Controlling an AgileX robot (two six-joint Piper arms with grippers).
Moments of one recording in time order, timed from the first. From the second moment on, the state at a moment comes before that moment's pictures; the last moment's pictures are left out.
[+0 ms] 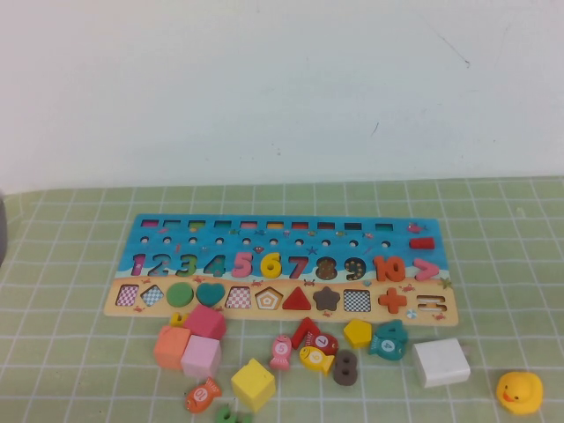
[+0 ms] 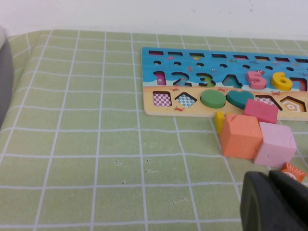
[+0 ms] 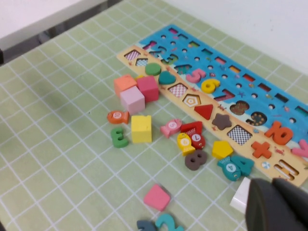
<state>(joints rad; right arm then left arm) 0.82 0.60 -0.83 -0.04 0.83 0.04 -0.10 -0.01 0.02 -0.15 0.37 -0.02</state>
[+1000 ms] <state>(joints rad) 0.12 0.05 -0.06 -0.15 0.27 0.16 -0.10 -0.01 0.02 -0.15 0.37 -0.02</state>
